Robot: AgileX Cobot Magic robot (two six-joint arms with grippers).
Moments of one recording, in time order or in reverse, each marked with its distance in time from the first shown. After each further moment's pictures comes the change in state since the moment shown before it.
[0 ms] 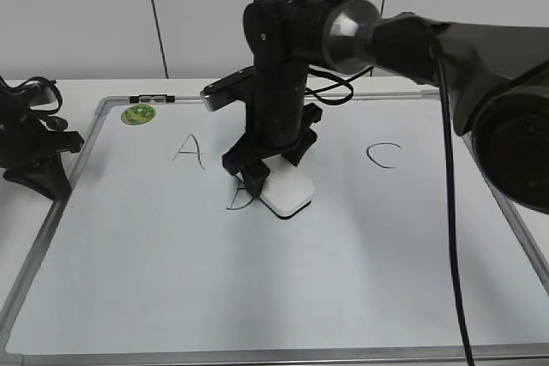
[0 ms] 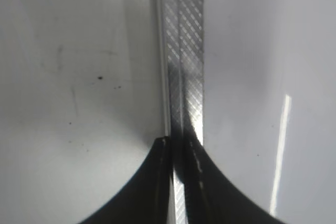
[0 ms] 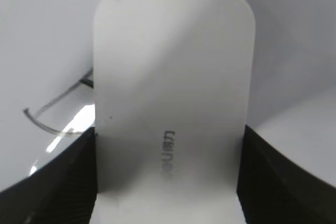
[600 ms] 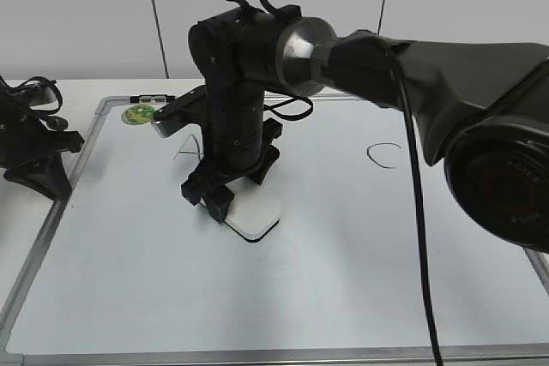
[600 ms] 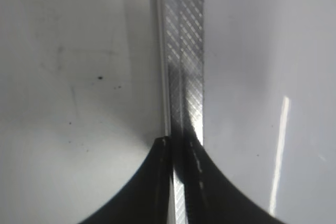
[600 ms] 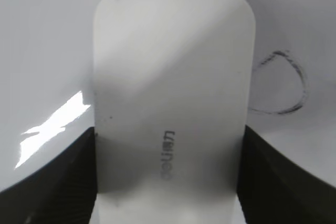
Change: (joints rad) left arm 0.000 0.000 0.000 -0.002 0.000 0.000; right arm 0.110 0.001 0.000 -0.022 0.000 -0.023
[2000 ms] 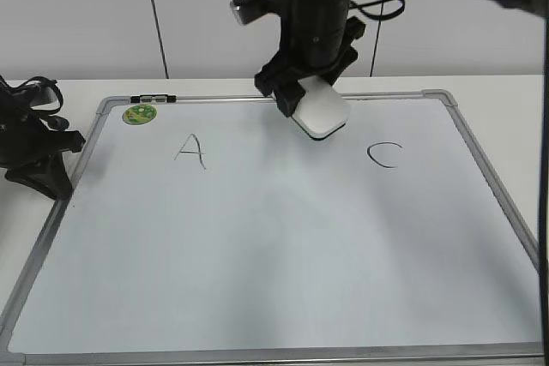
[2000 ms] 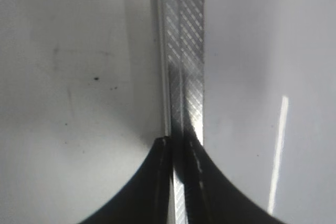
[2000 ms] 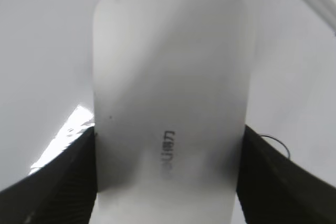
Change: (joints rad) left arm 0.000 0.001 0.000 -0.007 -0.004 0.000; right arm -0.171 -0.195 -0.002 -0.149 0.000 0.071
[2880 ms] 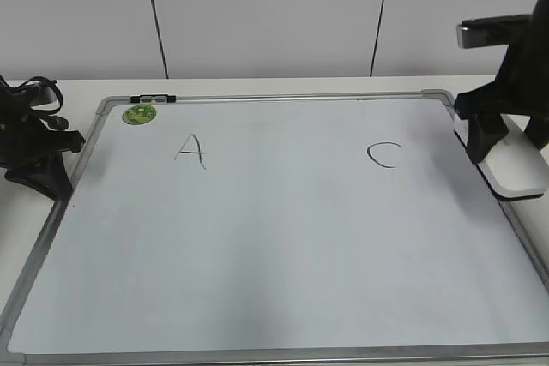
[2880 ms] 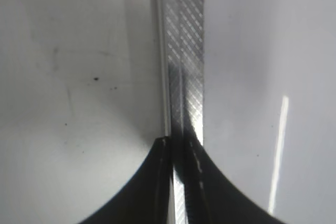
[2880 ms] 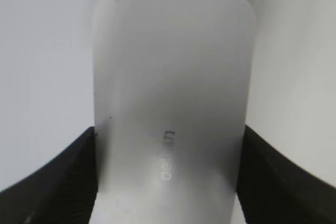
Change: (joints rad) left arm 0.000 0.000 0.000 0.000 0.000 0.000; right arm -0.422 -0.404 0.680 0.109 -0.084 0.091
